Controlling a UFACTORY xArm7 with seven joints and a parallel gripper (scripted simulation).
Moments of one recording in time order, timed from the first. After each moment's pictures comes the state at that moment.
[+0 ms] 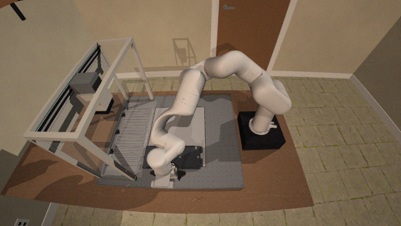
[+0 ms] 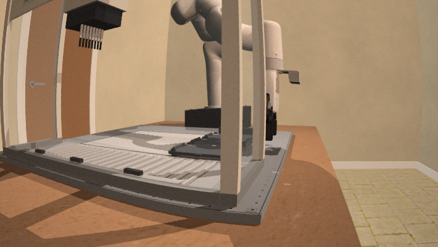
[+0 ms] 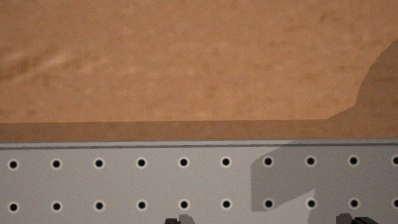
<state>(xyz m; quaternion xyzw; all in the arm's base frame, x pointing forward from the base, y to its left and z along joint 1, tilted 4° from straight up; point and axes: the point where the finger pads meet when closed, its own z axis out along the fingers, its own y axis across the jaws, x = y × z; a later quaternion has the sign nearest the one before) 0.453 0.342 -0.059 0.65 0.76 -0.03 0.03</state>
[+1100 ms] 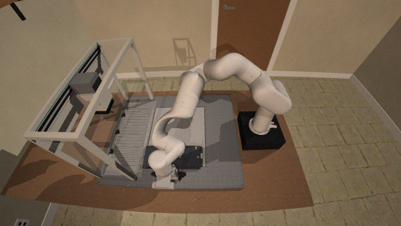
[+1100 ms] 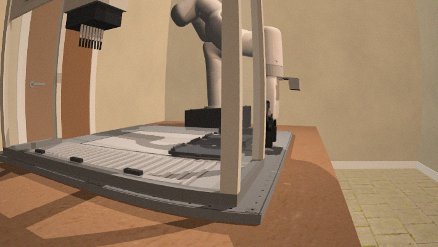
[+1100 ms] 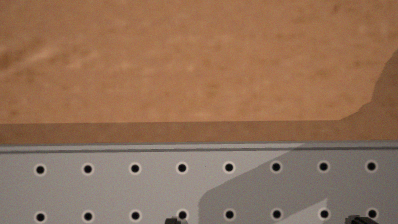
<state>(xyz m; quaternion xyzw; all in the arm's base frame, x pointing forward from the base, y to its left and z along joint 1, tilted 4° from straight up) 0.453 0.341 -0.076 0.65 0.76 -0.03 0.03</state>
